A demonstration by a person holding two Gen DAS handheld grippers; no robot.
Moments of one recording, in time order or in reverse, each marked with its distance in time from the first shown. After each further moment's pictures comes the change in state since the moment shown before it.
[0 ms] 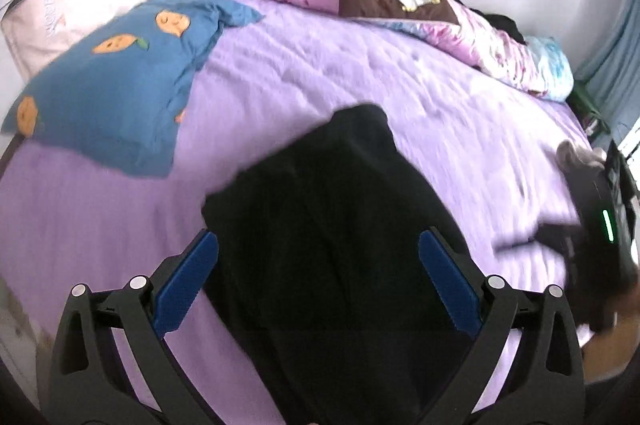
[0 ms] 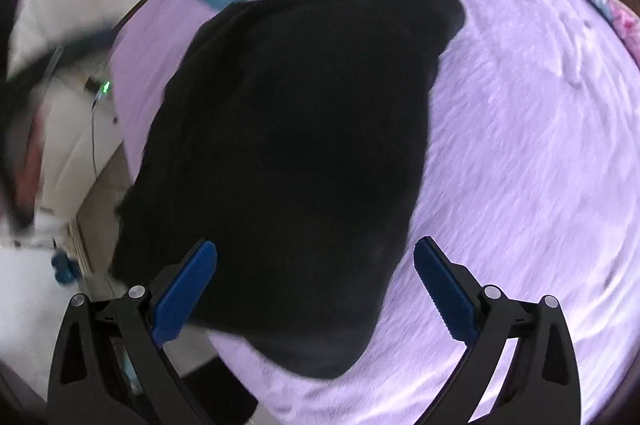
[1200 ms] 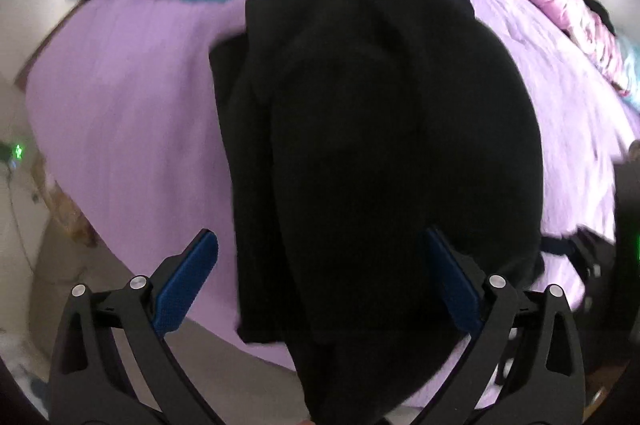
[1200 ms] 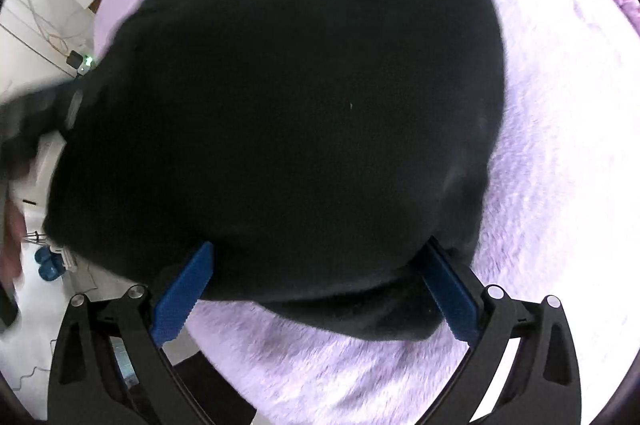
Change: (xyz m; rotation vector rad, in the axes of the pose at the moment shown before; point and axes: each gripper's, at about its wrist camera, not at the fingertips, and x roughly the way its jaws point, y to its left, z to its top) left arm 0.042 -0.032 -0.146 -0.256 0.217 0.267; right arm 0.090 0.012 -0.061 0.051 0.049 -0.039
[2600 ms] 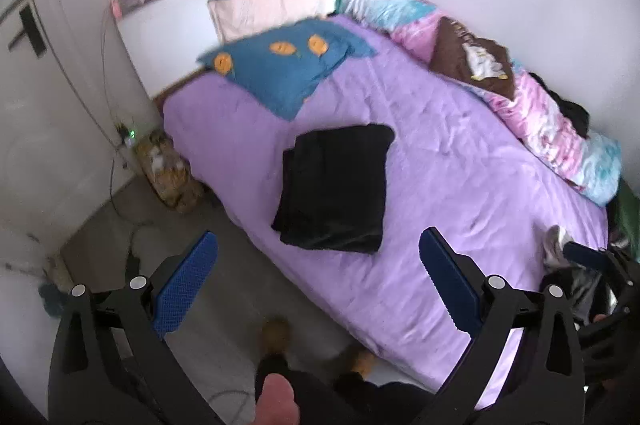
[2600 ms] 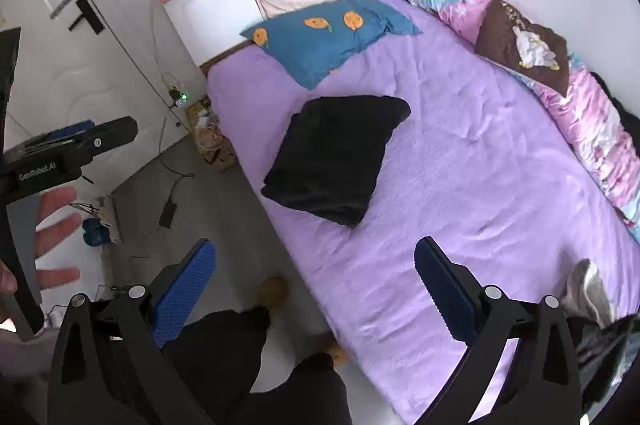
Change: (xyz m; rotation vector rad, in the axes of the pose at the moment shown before) left arm -0.515 -0.133 -0.023 -0.196 -0.208 0.136; right arm -0.498 0.057 -0.089 -0.171 -0.230 0.004
